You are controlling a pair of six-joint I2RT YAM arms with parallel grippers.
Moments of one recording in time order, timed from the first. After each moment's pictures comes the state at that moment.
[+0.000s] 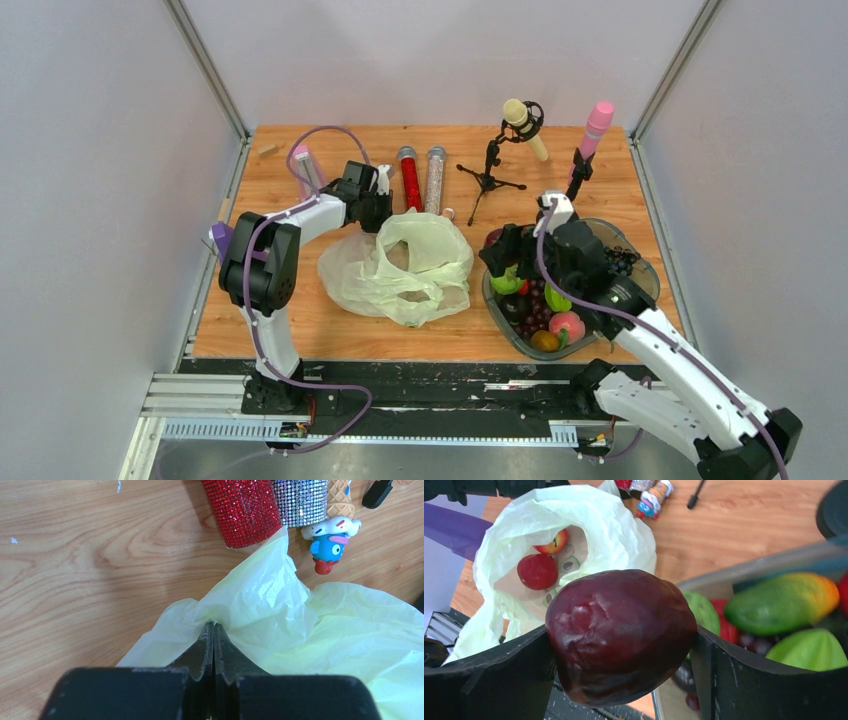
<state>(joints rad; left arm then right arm) -0.34 1.89 1.23 -0.27 0.31 -0.26 0.63 0.78 0.79 -0.43 0.06 0.48</state>
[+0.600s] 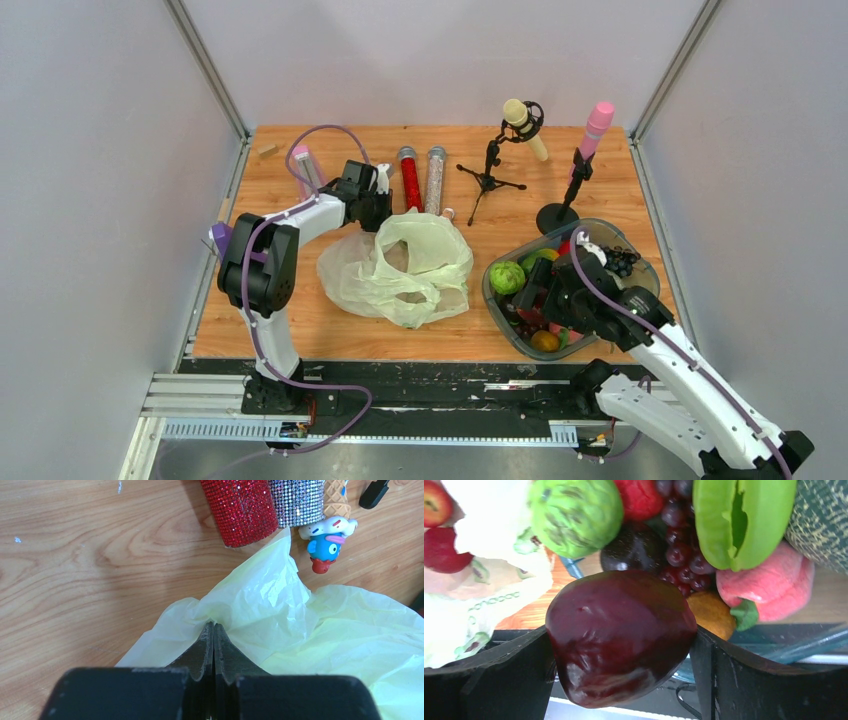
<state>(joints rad) -0.34 1.87 1.23 -0.28 0.31 -0.26 0.63 0.71 0.80 -1.00 0.15 0.89</state>
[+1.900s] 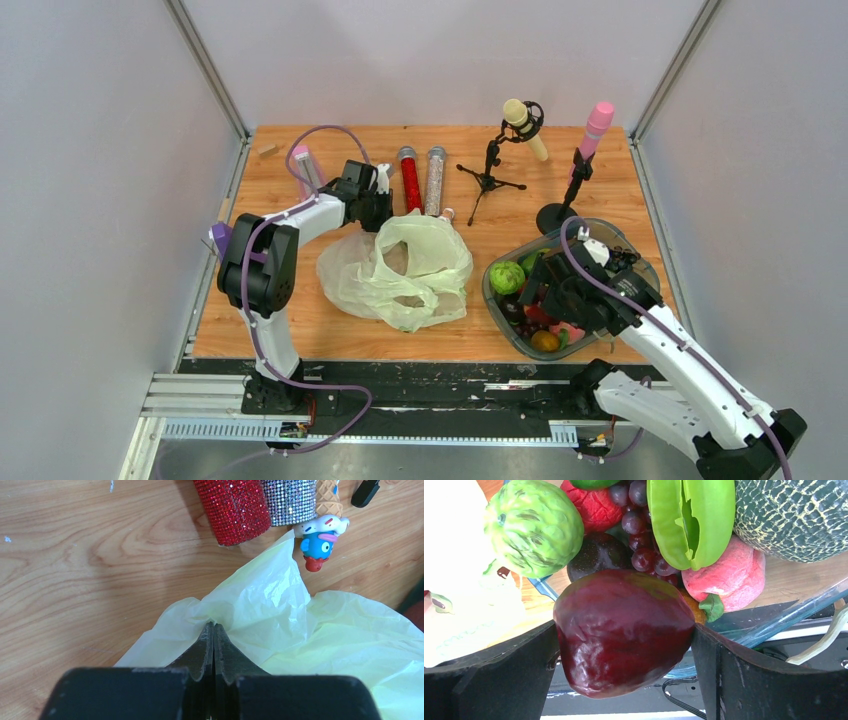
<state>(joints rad) -0.34 1.87 1.23 -0.28 0.32 -0.27 0.63 0.84 0.88 -1.13 0.26 0.95</state>
